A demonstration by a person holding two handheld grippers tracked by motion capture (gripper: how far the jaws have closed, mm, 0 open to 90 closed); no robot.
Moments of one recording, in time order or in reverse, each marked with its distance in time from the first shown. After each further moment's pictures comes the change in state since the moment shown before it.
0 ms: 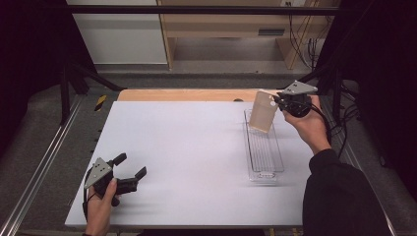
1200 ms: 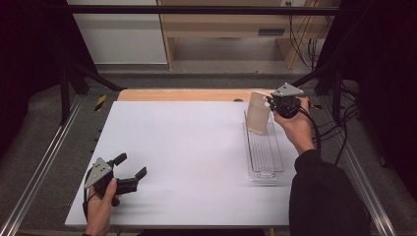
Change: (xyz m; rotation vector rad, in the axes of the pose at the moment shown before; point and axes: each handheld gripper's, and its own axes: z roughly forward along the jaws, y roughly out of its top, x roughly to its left) left arm -0.001 0.000 0.000 -0.005 -0.003 -0.004; right arm 0.019 -0.004 0.029 0.014 -0.074 0.031
